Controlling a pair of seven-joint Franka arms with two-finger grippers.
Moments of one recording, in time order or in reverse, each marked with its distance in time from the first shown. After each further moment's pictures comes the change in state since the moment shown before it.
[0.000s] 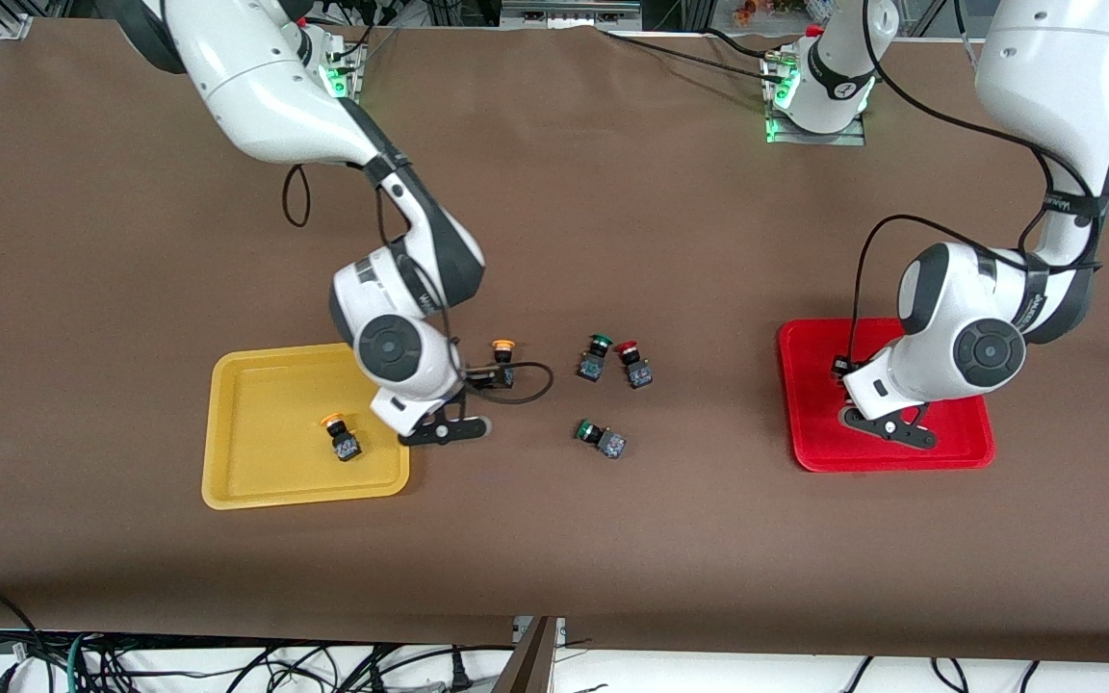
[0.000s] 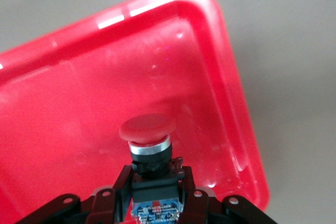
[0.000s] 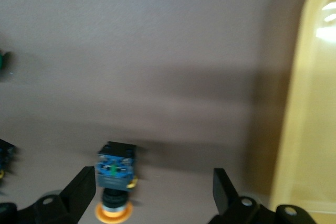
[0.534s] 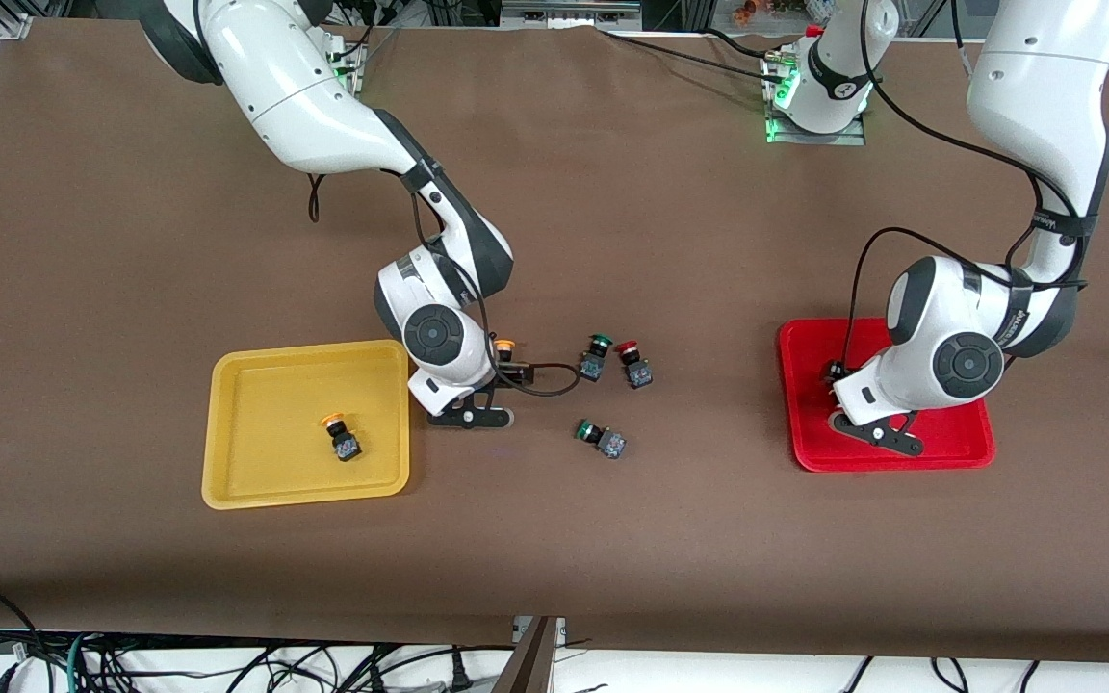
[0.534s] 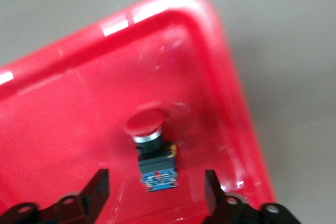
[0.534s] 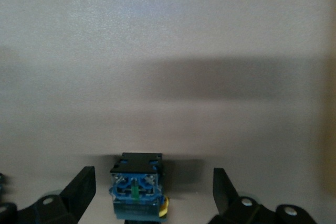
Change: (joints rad) left arm 0.002 0.006 -0.044 0.048 0.037 -0.018 -0.023; right arm 0.037 0.036 0.000 -0.085 0.023 0.152 0.138
